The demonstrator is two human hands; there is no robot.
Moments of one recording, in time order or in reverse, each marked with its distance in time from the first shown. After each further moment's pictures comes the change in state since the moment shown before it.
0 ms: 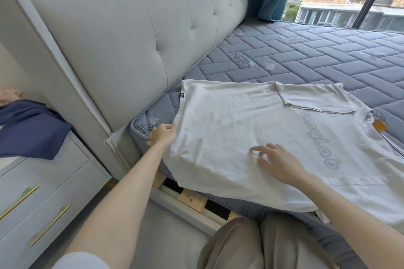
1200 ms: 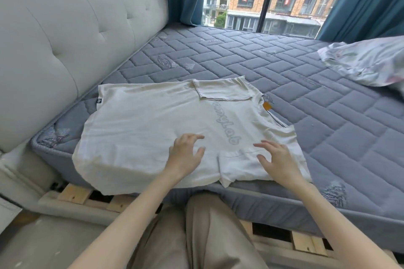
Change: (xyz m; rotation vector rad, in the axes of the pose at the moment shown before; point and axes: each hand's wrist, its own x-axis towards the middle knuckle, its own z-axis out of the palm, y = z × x) left_hand -0.240 0.127 0.111 0.078 -0.304 0.827; right_hand -0.166 0.128 -0.058 0.119 0.343 0.394
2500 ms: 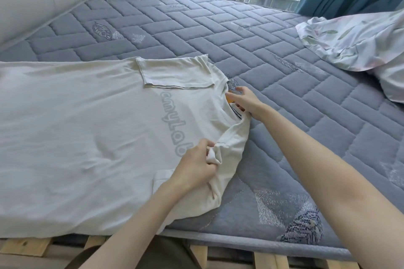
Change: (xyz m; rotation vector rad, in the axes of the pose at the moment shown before) left_hand 0.087 0.099 0.137 -0.310 -0.317 -0.052; right_hand 0.247 0.105 -0.015 0.537 -0.173 0.370
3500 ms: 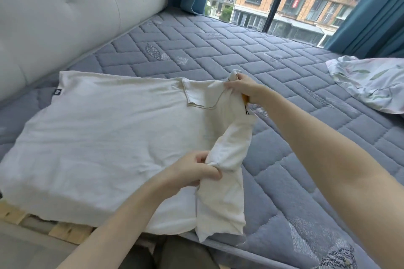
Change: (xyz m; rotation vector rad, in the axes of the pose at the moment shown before) left_hand -0.053 -0.011 -0.117 -0.517 -0.225 -0.149; right_hand 0.012 -0.155 0.068 0.003 -0.183 -0.172
